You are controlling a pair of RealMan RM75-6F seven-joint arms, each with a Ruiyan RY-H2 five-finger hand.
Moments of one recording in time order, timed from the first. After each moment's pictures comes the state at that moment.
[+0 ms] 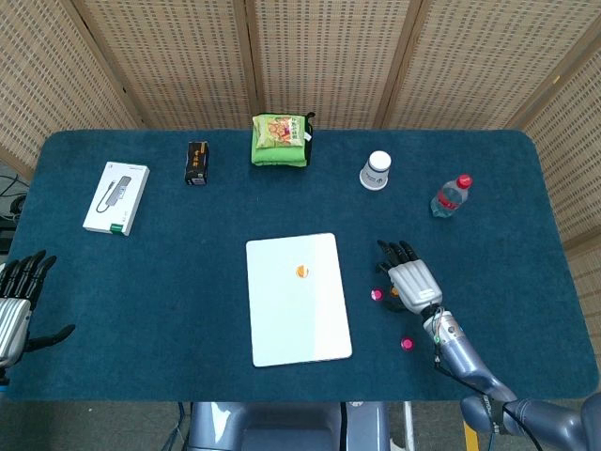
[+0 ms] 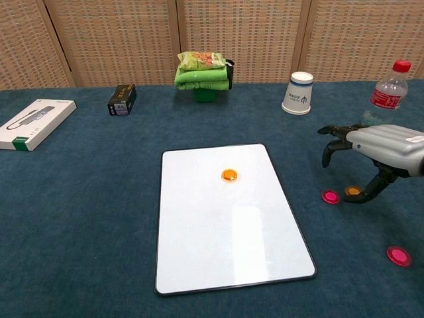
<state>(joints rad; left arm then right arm) -0.10 -1.13 -0.03 -1.57 1.53 1.48 -0.04 0.61 -1.55 0.04 -1.30 -1.28 1.02 -0.21</state>
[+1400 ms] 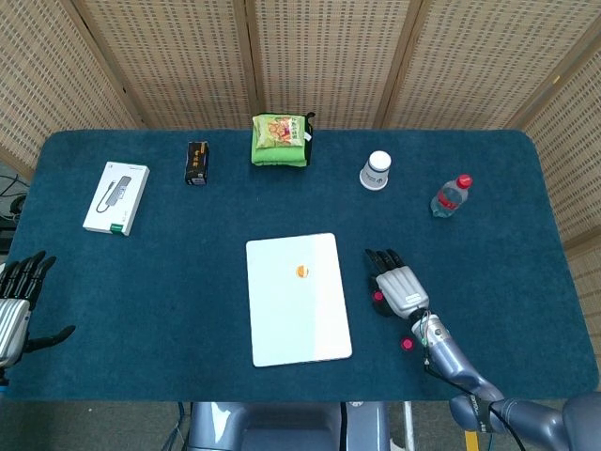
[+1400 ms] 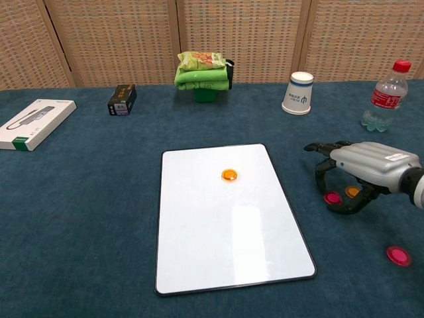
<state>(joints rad) -0.10 -1.12 -0.02 -1.58 1.52 1.48 -0.06 0.60 -1.63 0.06 -1.21 -1.32 0.96 -0.19</state>
